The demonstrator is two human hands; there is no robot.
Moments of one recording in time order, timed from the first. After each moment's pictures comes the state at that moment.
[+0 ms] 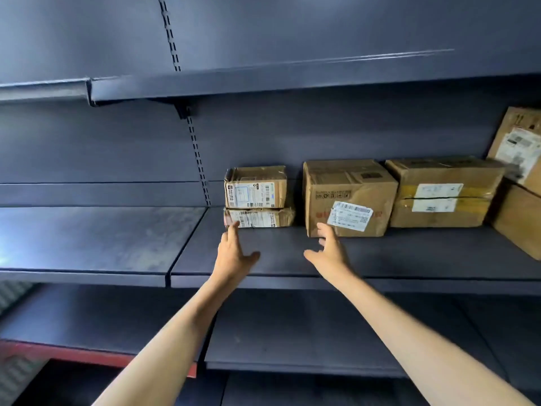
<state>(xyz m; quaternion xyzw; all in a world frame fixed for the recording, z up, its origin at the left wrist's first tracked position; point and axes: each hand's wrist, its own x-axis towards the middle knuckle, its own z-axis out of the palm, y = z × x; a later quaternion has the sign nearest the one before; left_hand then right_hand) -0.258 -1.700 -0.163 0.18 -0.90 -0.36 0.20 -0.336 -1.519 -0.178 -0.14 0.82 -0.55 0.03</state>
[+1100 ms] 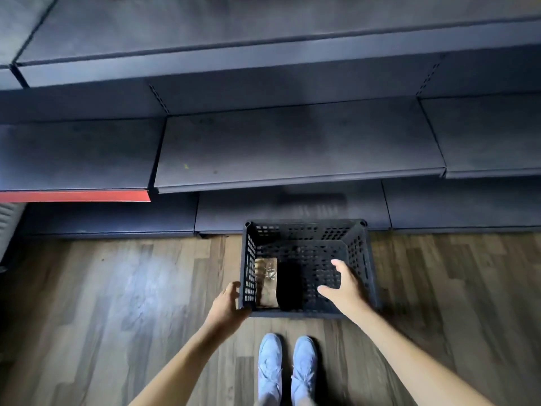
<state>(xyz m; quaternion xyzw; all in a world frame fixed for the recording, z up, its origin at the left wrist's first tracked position) -0.008 -1.509 -0.482 0.30 -0.84 -0.36 -0.28 -0.101 -1.278 -0.498 0.08 0.85 -0.42 0.31</state>
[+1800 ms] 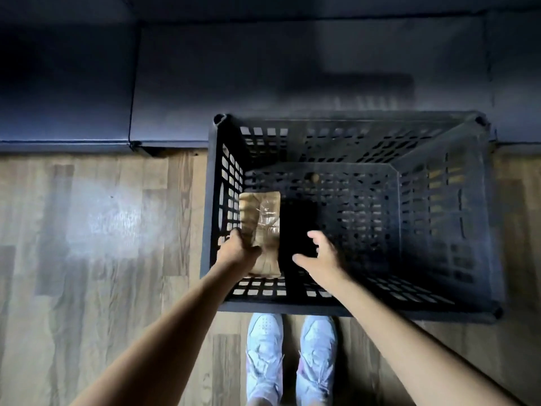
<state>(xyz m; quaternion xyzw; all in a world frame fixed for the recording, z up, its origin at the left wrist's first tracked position) -0.076 -1.514 -0.845 0.41 -0.77 -0.35 -0.34 -0.099 -1.353 -0.884 0.15 0.81 -0.41 0.40</state>
